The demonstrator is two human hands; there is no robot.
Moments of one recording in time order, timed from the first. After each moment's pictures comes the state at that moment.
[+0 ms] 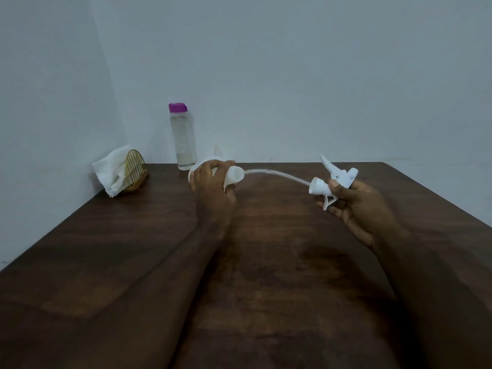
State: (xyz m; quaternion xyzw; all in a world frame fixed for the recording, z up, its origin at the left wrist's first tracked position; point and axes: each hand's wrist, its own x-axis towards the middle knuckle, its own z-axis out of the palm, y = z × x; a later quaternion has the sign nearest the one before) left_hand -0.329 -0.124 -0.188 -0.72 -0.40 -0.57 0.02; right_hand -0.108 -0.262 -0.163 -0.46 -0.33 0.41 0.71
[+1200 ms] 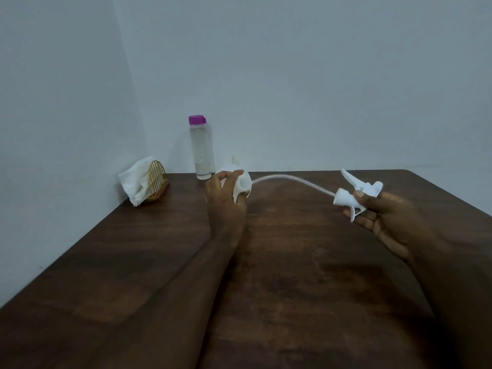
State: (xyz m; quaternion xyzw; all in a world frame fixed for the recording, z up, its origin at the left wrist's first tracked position) left_hand -0.339 -0.121 -0.187 -0.69 -0.42 -0.59 -0.06; right_hand -0.096 -0.268 -0.158 -0.42 -0.32 0.43 0.73
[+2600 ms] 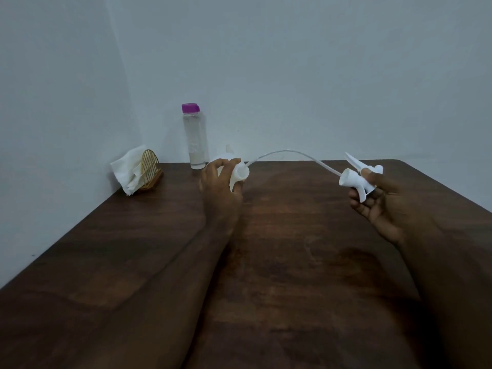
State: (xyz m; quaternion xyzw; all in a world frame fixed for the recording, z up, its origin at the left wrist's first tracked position) left_hand -0.339 -0.122 -0.189 -0.71 -0.41 -0.58 -0.01; right_hand -0.099 -0.278 -0.153 -0.49 -0.27 0.40 0.73
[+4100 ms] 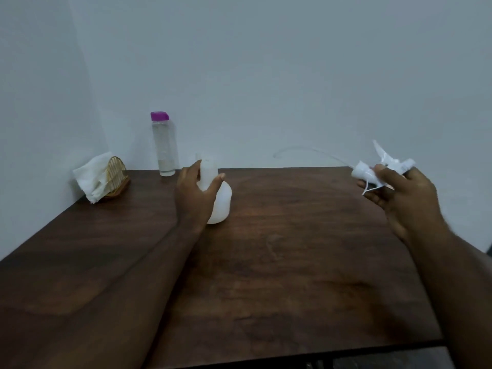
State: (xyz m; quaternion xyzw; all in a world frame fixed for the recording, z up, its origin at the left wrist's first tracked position) left_hand -0.335 -0.141 -0.169 -0.69 -0.39 -0.59 -0.15; right_hand -0.061 -0.355 -0.120 -0.49 -0.31 0.18 0.79
